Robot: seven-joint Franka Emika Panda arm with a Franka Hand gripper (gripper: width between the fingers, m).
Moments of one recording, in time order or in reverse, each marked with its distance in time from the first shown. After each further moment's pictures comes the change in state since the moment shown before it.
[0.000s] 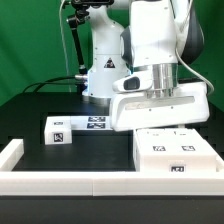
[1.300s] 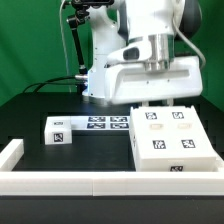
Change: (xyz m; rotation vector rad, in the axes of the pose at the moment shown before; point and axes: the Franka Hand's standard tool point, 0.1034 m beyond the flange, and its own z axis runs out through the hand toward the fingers) arm 0.012 0.003 -0.062 0.000 -0.028 -0.149
